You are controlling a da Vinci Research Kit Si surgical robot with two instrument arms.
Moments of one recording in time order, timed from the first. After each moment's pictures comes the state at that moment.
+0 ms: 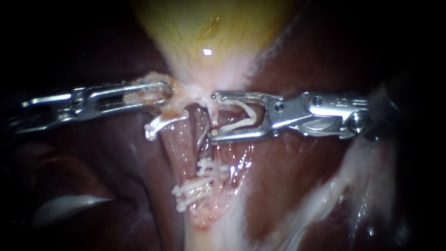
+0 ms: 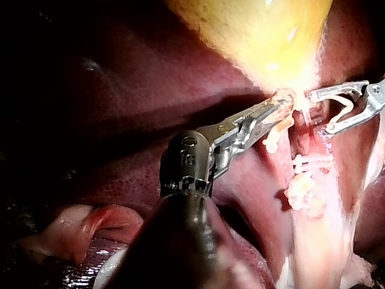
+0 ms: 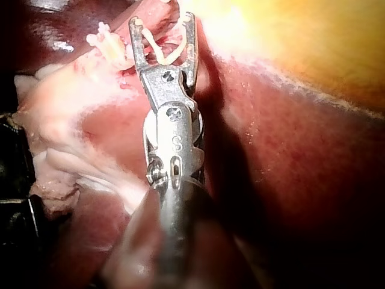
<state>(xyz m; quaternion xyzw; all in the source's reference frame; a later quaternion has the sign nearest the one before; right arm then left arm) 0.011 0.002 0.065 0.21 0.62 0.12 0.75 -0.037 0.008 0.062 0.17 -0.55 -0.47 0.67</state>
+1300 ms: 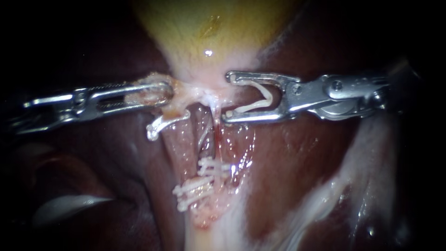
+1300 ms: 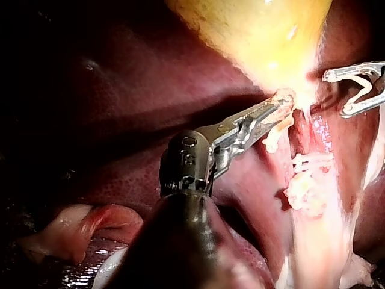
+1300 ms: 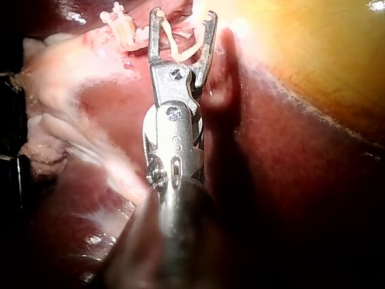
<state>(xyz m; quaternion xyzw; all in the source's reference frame) 0.007 0.004 0.062 0.18 0.63 0.10 0.75 -0.038 0.008 0.062 0.17 -0.55 -0.47 0.67</state>
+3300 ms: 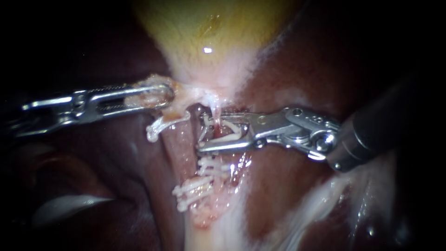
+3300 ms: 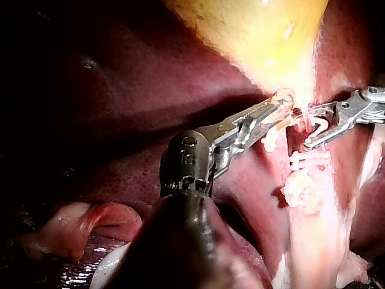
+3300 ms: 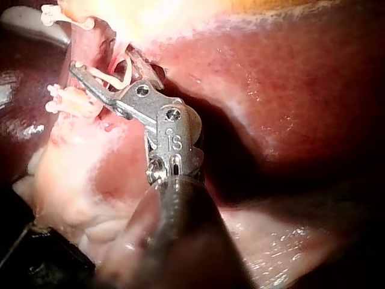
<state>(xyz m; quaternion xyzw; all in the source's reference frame) 0.013 -0.001 0.071 0.34 0.60 0.25 0.68 -0.038 0.008 0.061 0.17 -0.55 -0.47 0.67</state>
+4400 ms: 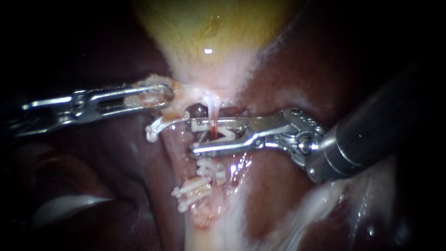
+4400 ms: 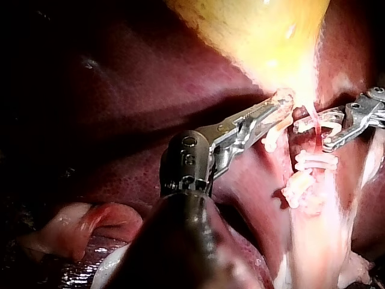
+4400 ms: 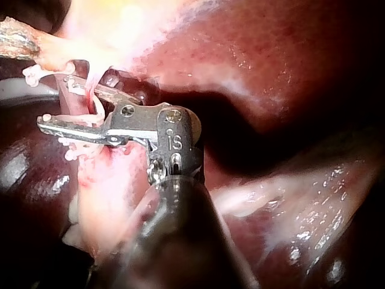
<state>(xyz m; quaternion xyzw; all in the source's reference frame) 0.014 -0.001 0.069 0.43 0.62 0.29 0.59 -0.038 0.008 0.061 0.17 -0.55 -0.47 0.67</state>
